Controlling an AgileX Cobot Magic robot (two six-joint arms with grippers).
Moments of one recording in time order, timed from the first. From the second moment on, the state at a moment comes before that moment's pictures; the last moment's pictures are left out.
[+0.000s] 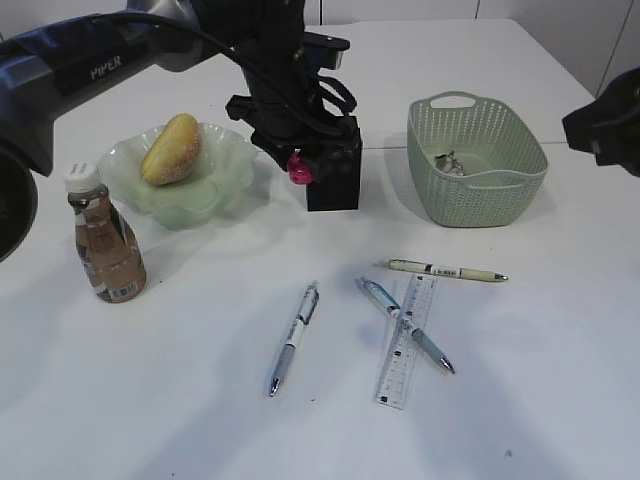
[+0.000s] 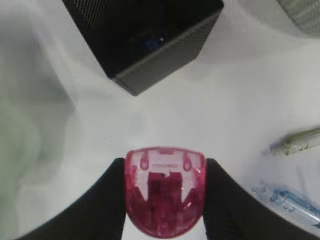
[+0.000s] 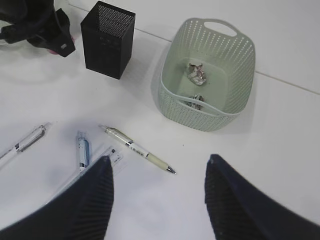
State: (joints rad) left arm -0.57 2.45 -2.41 0.07 1.19 -0.16; right arm 0.41 1.06 -0.91 -0.37 0.62 0.23
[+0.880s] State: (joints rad) left arm -0.56 2.41 -2.41 0.09 0.83 -0.16; right arm 0.41 1.06 -0.91 -0.37 0.60 0.23
